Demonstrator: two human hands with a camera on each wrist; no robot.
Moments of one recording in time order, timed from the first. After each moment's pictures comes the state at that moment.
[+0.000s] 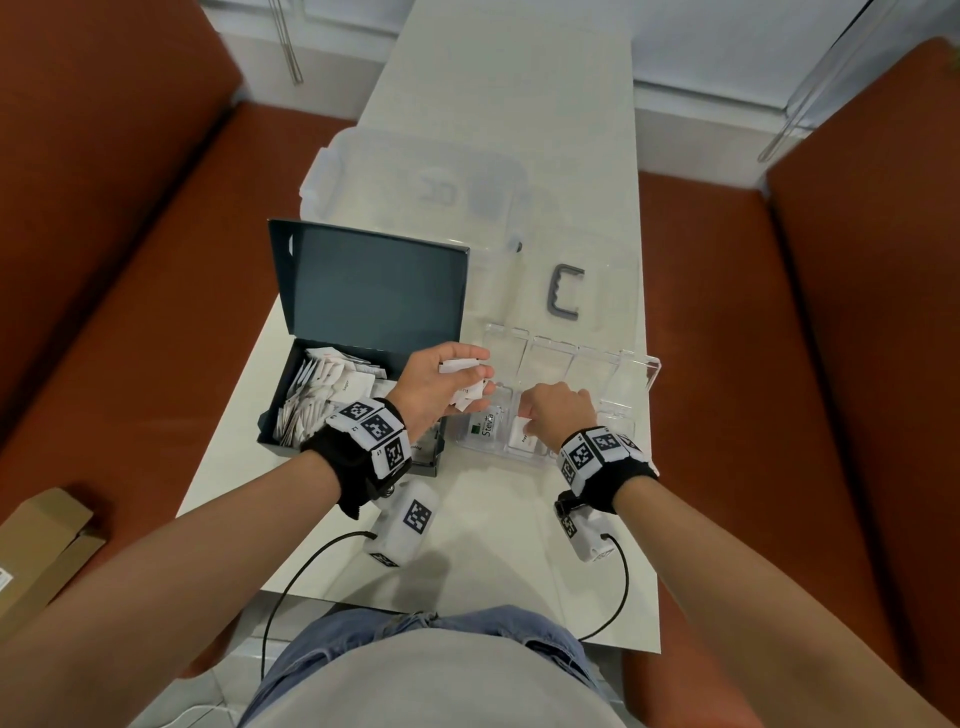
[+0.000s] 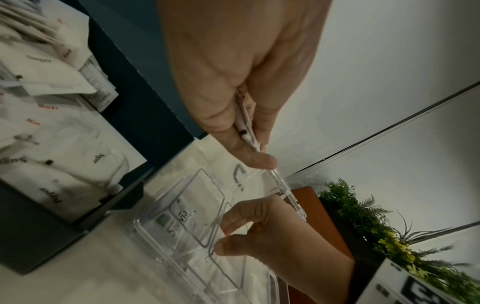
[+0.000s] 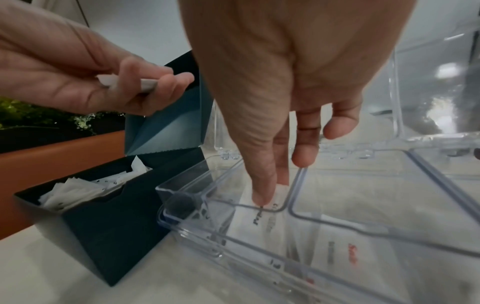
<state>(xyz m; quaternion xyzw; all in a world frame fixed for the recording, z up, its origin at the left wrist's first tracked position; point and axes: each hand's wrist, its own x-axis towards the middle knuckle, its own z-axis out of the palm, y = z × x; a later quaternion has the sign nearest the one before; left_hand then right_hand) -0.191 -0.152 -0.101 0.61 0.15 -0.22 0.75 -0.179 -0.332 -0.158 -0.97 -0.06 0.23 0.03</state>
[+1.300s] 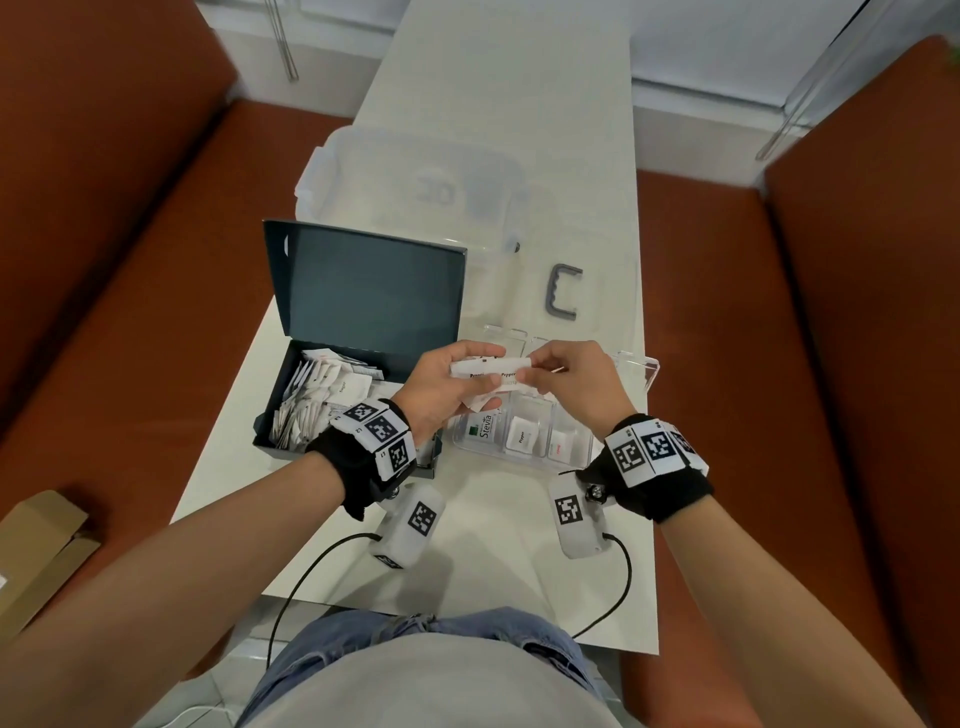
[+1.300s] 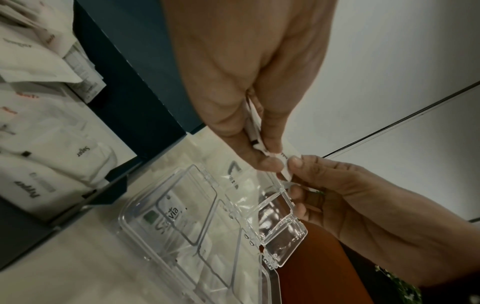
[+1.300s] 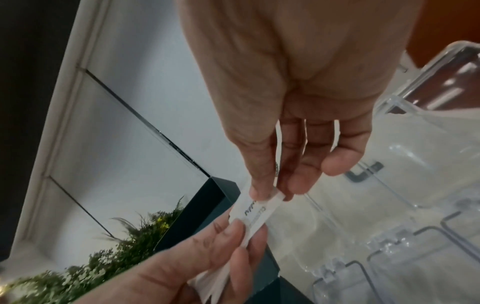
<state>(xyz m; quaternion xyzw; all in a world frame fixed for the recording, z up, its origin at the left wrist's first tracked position) -0.190 -0.161 -0.097 0.59 0.11 -0.25 0.76 -0.182 -0.339 -0.084 -0.87 0.04 0.12 0.48</state>
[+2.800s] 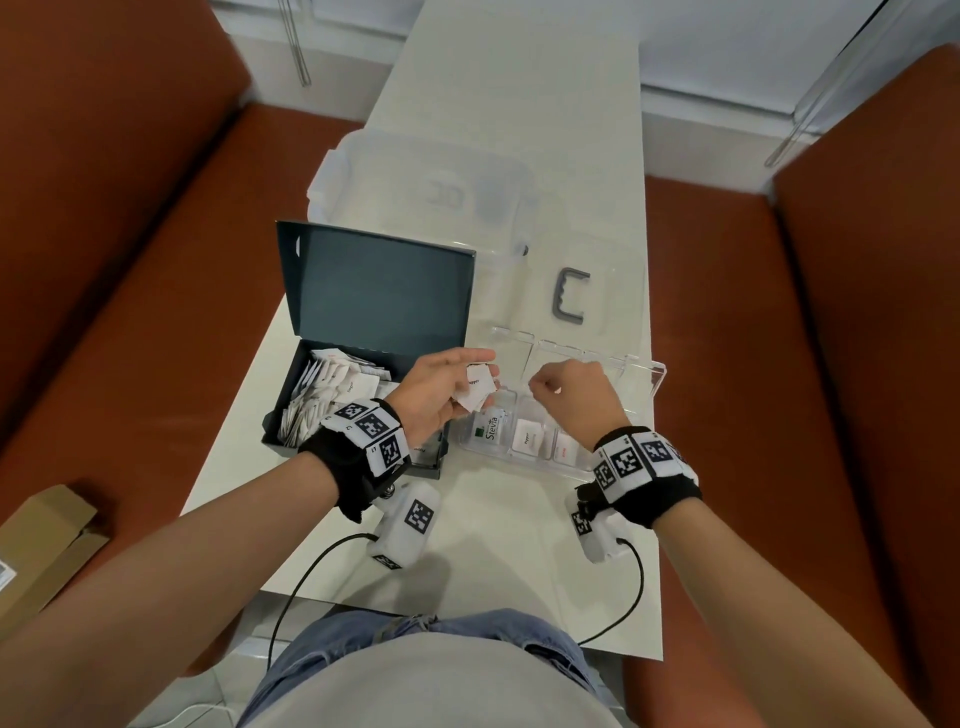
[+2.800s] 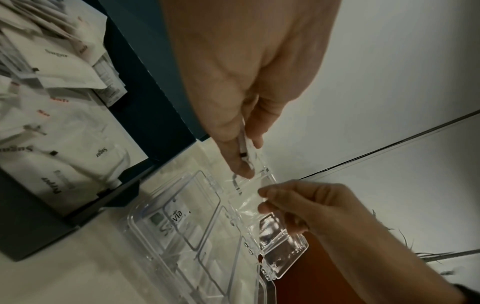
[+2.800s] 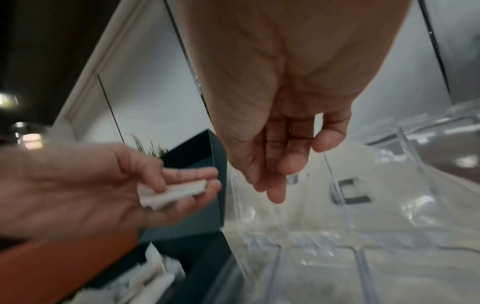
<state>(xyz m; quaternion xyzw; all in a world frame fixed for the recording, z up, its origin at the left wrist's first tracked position) -0.189 -0.149 -0.096 0.57 0.18 -0.27 0.75 -0.181 -0.339 -0.109 -0.97 -0.05 0.11 0.21</state>
